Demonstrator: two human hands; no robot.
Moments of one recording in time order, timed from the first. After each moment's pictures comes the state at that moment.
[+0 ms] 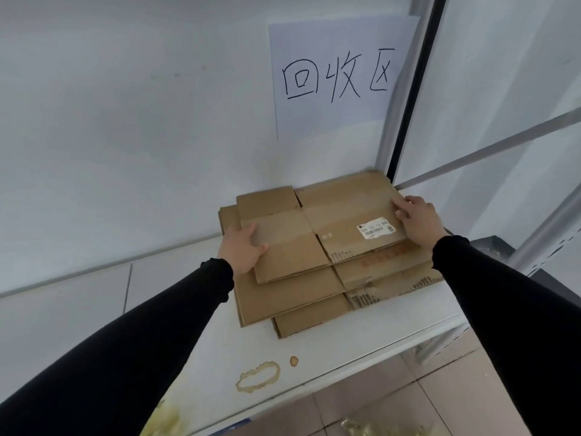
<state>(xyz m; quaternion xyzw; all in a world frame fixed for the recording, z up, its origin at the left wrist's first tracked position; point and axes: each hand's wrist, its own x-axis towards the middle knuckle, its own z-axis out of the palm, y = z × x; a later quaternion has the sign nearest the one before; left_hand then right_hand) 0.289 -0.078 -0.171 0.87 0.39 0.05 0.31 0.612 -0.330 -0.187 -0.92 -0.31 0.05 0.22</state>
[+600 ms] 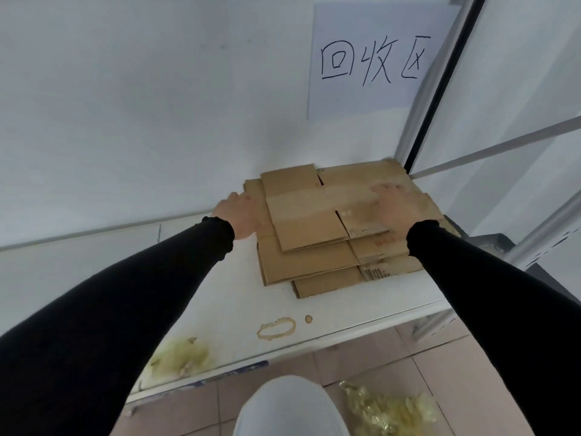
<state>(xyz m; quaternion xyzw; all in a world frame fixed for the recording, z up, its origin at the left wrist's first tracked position) 0.239 -0.059 -0.130 0.94 0.33 -0.09 0.05 0.513 -0.281 -0.144 -0.91 -0.41 0.01 0.04</state>
